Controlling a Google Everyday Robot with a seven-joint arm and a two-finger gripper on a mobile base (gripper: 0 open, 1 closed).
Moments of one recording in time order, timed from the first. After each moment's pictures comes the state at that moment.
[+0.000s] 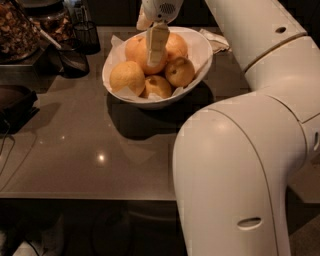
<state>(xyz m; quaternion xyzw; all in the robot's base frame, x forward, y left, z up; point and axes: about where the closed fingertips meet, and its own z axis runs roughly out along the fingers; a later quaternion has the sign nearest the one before) 0.694 0.018 0.969 -0.78 0.59 0.01 0.20</state>
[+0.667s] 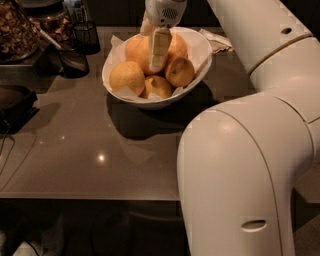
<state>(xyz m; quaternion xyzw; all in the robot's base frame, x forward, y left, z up) 0.688 0.010 0.958 -0.77 0.61 0.03 0.19</state>
